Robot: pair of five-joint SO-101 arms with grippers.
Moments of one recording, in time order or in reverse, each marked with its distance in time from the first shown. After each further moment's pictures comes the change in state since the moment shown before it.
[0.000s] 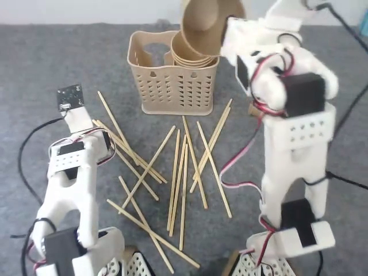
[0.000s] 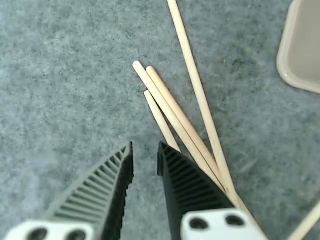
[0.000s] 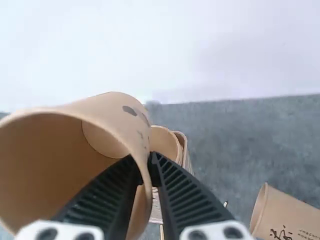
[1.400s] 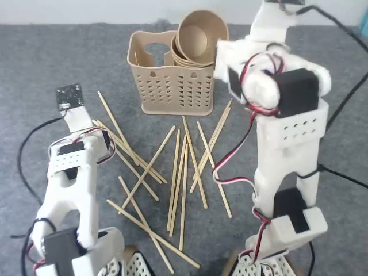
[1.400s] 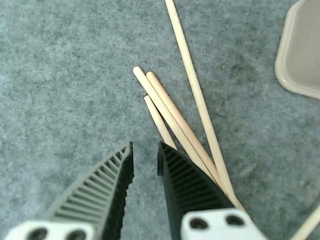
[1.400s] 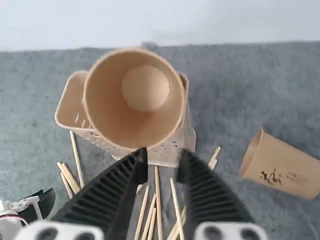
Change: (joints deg) left arm 0.0 0.0 0.0 -1.1 0.0; right arm -2.7 3.9 -12.6 21.3 2.0
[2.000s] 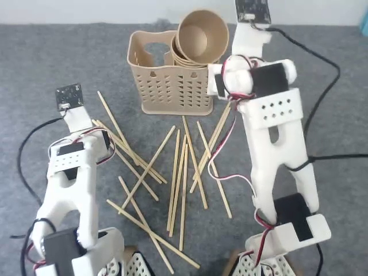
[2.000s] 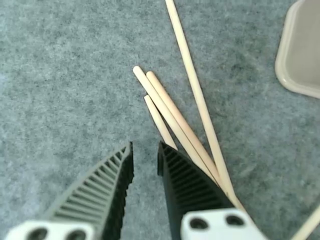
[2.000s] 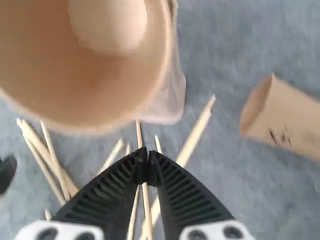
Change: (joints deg) left arm 0.0 0.0 0.2 -0.3 0.0; right arm -0.3 -2.6 29.5 -13.1 0.0
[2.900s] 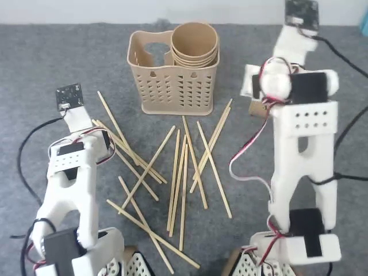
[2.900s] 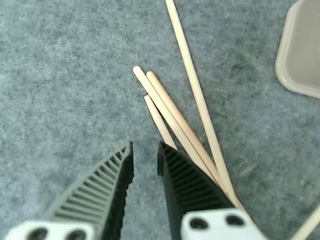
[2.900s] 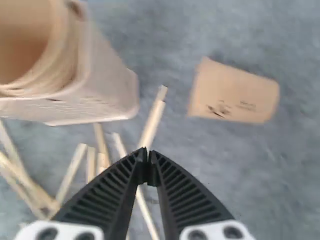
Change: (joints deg) left arm 0.0 0.0 0.0 0.0 0.0; right arm 12.7 -6.9 5.0 6.7 1.4
